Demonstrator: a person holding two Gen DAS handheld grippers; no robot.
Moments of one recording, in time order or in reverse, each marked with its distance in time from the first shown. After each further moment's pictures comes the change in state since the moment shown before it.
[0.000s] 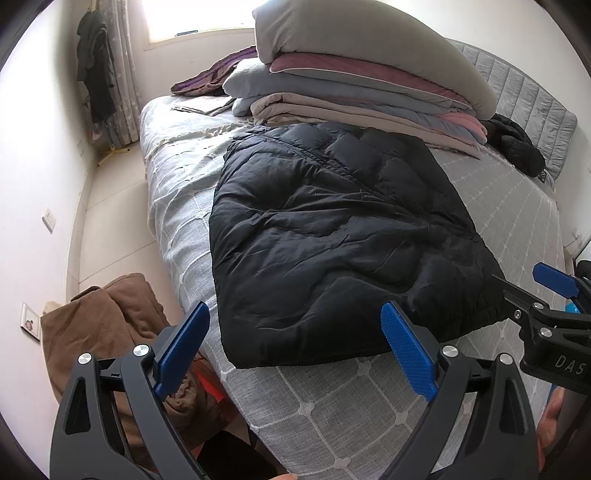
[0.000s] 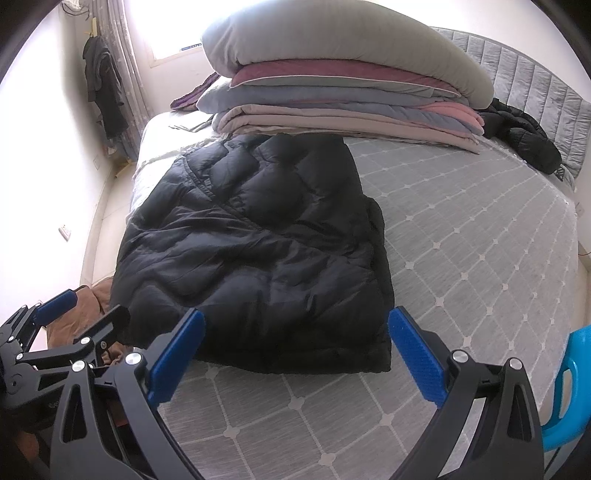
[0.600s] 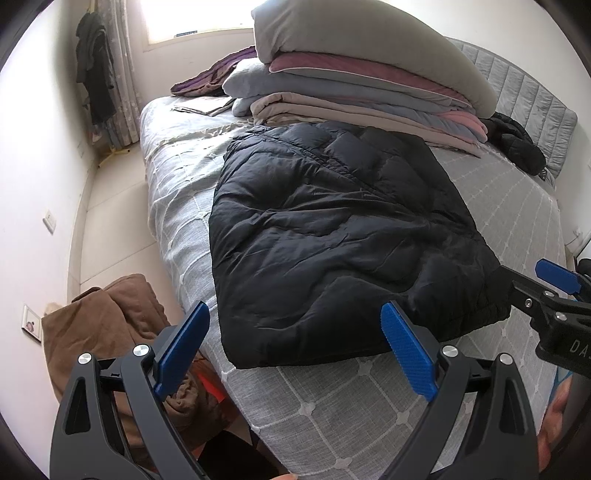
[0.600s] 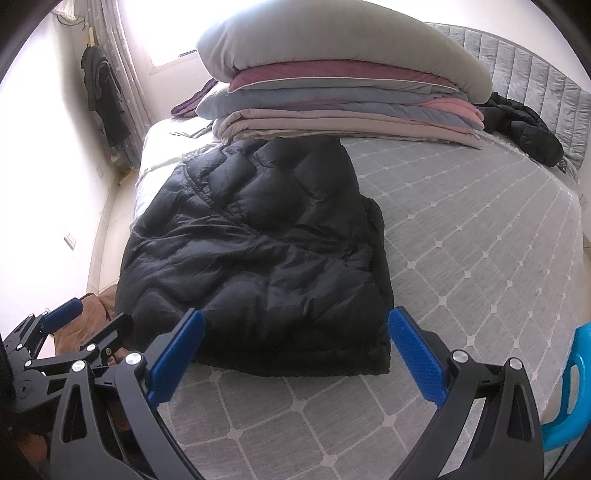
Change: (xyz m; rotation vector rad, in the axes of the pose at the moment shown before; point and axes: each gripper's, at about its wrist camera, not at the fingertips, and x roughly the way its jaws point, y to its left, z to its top) left arm 0.001 -0.002 0.000 0.009 -0.001 0.004; right arm -0.001 -0.007 0.003 0.034 -0.005 0.031
